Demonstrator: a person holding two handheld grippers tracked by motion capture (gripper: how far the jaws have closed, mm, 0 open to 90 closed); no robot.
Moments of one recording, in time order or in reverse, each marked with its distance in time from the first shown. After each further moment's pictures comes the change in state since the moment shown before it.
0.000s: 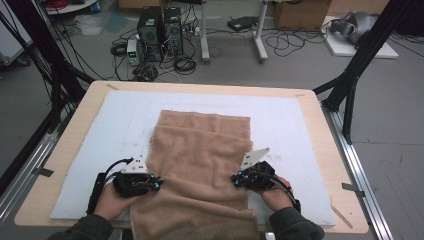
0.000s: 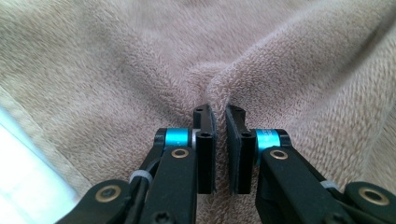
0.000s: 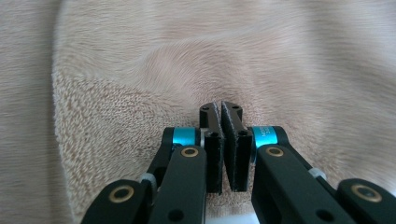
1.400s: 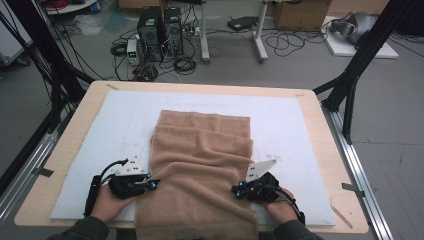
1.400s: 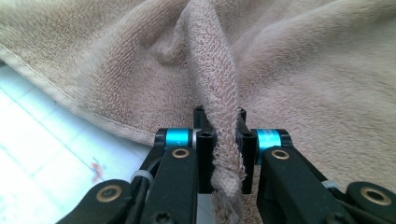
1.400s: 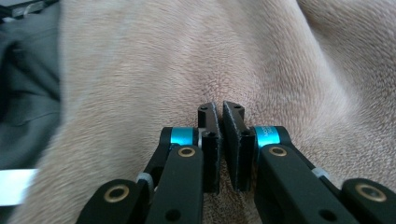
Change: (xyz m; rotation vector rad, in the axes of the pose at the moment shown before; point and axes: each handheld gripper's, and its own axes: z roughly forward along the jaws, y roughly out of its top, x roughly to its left) left arm -0.001 -0.014 -0.011 -0.041 0.014 0.006; right arm 0.023 -0.020 -0.006 -0.071 0.065 -0.004
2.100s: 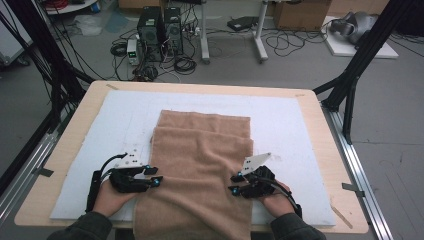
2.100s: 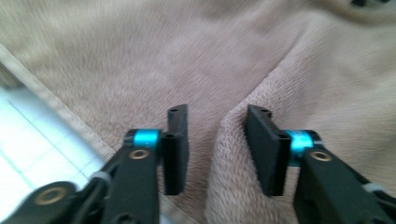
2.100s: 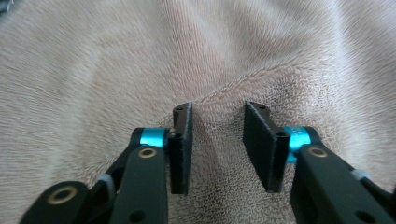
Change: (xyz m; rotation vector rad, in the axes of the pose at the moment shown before) left arm 0.014 0.012 0.010 -0.012 -0.010 -0.052; right arm -0.013 0.013 0.007 0.036 -0.030 -0.001
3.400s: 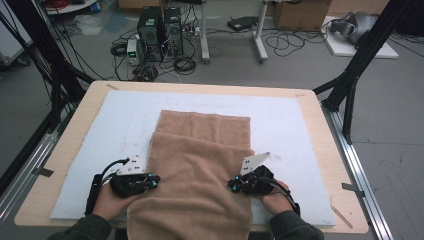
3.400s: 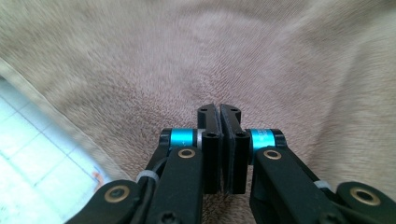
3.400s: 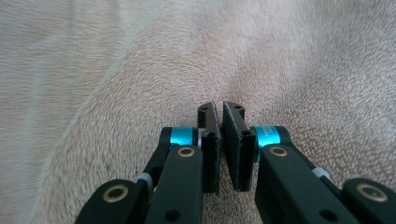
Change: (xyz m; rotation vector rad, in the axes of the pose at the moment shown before) left arm -0.014 -0.008 -0.010 0.007 0.011 0.071; right arm -0.001 0.001 0.001 -0.018 0.038 -0.025
